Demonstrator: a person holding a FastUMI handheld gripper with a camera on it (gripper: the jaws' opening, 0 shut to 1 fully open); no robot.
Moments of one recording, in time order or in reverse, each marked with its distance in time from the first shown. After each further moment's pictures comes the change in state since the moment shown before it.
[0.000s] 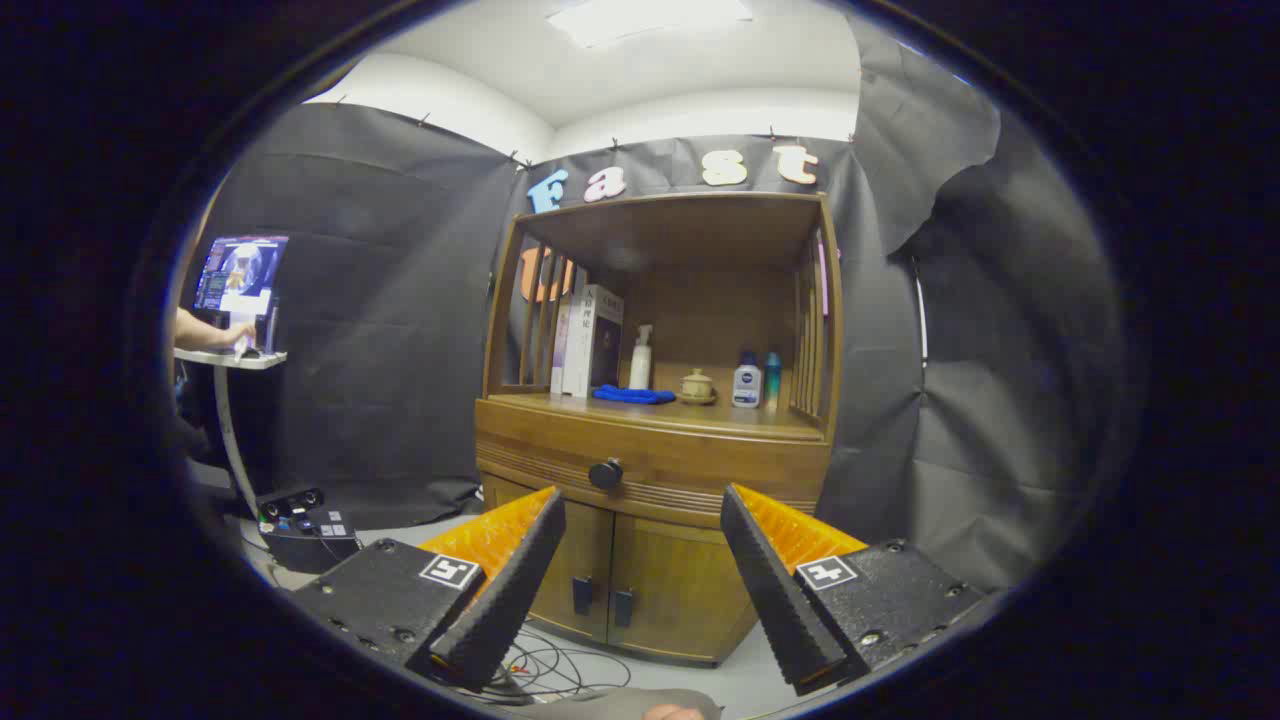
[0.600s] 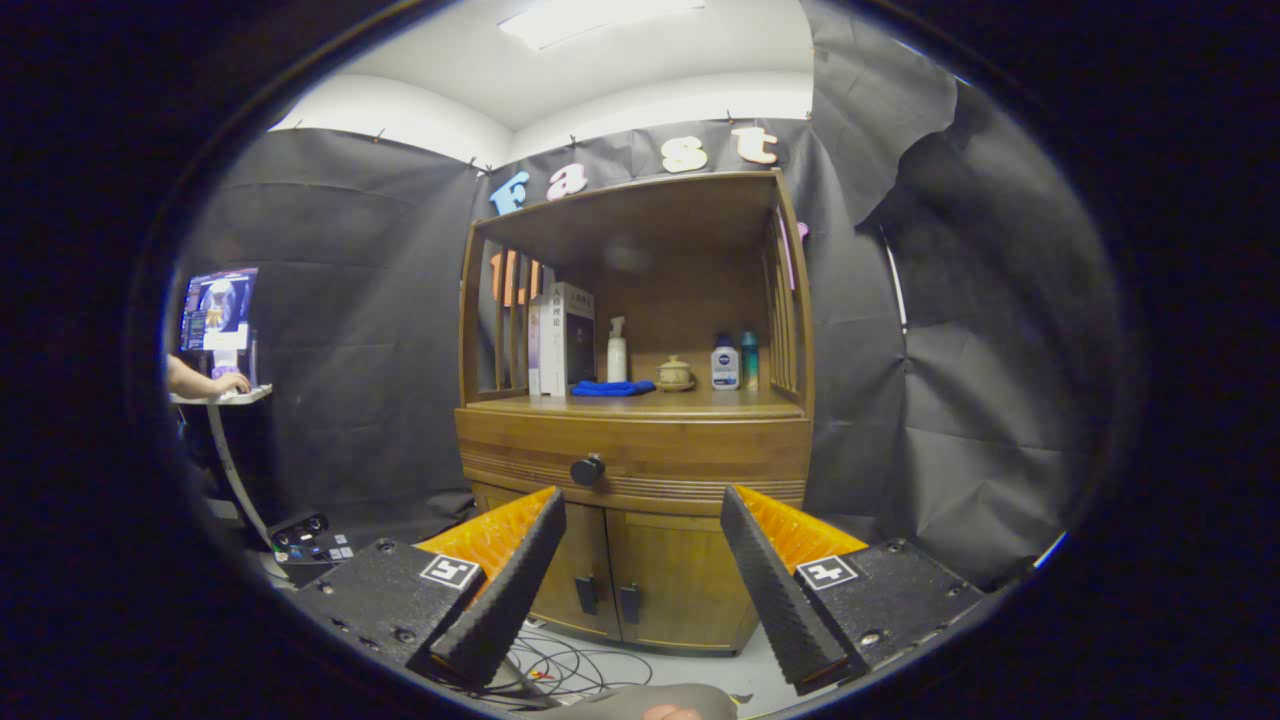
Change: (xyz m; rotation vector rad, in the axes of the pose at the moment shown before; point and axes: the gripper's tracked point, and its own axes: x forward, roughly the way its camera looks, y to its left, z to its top) arm 0.002 -0.021 0.000 0.098 0.011 -0.049
